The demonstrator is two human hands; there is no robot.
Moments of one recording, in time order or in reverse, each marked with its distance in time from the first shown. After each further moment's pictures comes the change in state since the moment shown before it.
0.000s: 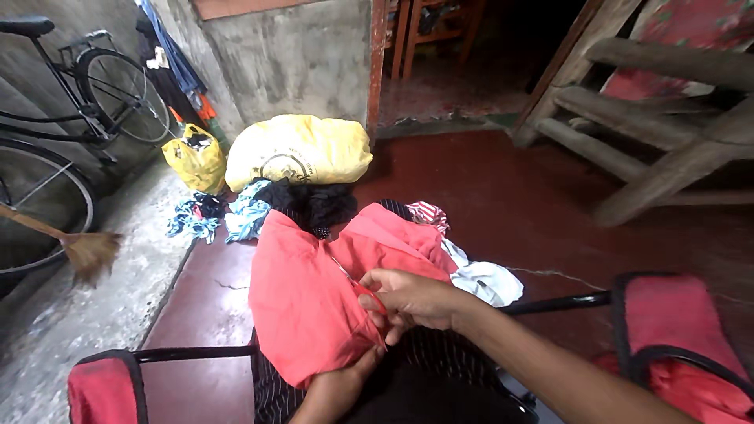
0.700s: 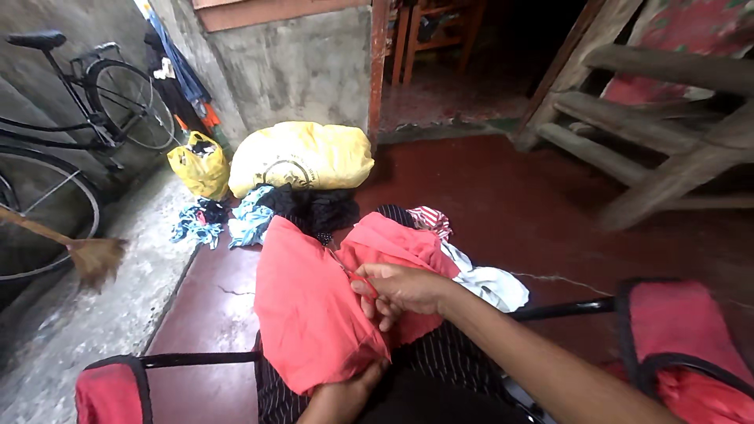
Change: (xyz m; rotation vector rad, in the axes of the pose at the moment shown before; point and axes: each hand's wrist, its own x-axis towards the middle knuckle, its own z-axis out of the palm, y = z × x) left_hand -0.006 -0.003 -0.002 0.149 -0.042 0.051; right_hand 0.023 -0.008 -0.012 -0.067 0.002 -0.046
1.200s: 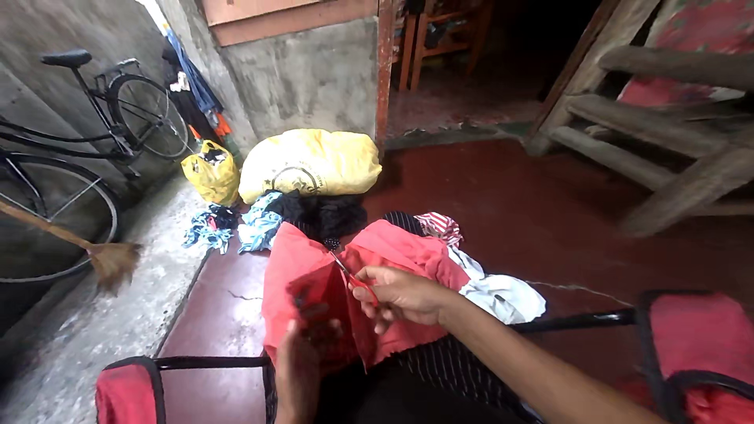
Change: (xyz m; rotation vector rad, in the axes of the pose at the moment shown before) left_hand 0.017 -0.015 -0.036 -0.883 0.389 0.165; right_hand 0.006 -0.005 0.009 0.084 0.007 -0.081
